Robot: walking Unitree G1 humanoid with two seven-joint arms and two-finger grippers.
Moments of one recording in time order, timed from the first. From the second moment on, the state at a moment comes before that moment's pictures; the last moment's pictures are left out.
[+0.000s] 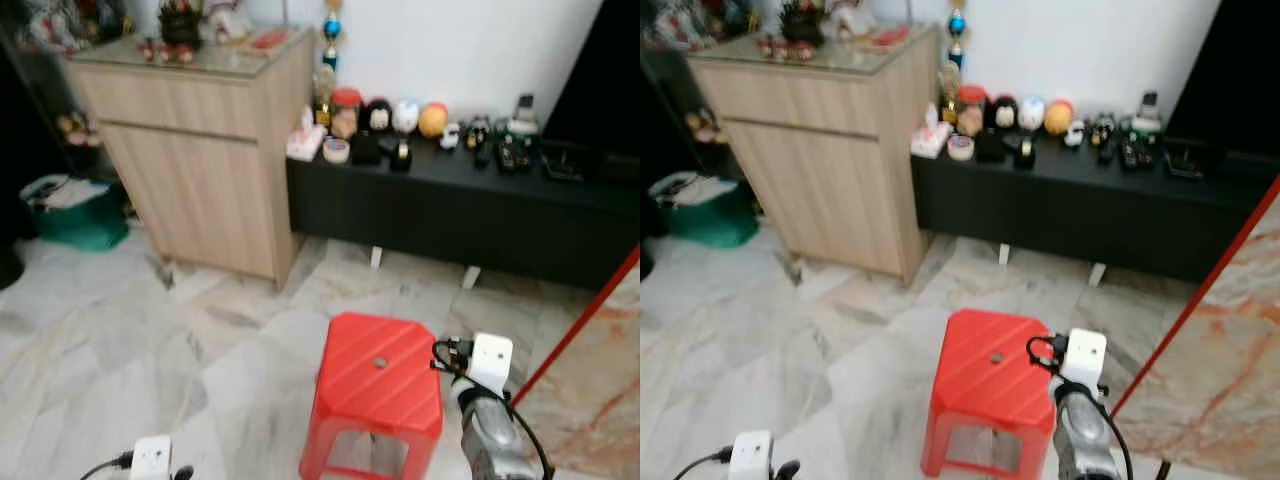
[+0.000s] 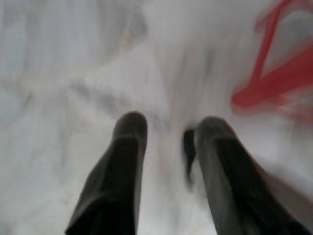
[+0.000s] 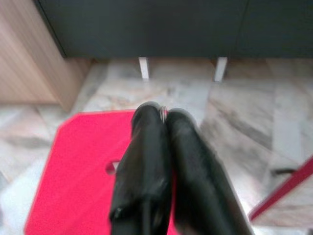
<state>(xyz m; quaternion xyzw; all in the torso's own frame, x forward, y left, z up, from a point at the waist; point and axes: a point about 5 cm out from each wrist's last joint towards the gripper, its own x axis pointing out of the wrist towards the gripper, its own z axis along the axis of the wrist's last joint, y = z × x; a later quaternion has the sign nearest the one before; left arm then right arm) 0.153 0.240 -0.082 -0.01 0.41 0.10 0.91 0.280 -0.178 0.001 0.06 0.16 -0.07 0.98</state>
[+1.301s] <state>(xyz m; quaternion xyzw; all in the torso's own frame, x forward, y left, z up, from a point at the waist) 0.155 0.237 -0.081 -0.01 0.40 0.09 0.91 0.269 -0.254 0.031 -0.14 0.09 -0.40 0.90</state>
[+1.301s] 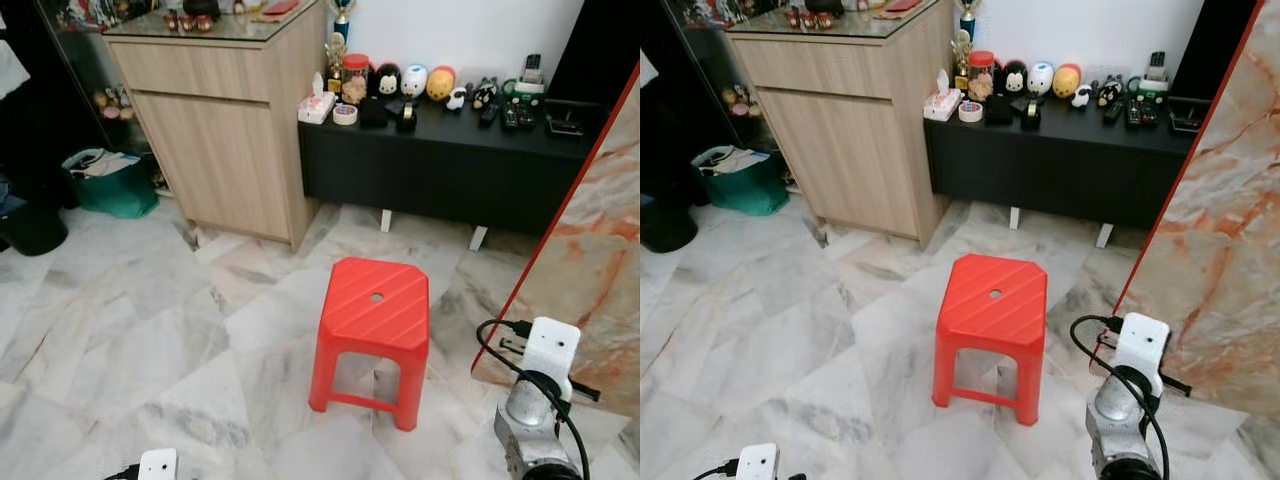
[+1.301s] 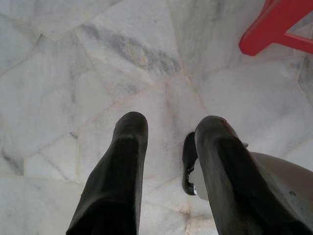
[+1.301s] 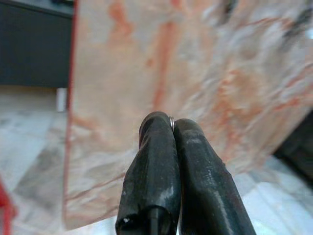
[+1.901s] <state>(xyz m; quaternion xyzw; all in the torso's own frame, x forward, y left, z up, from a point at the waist) 0.192 0.245 -0.055 0.01 0.31 0.08 0.95 0.294 -0.169 0.007 -0.01 0.21 -0.04 0.98</state>
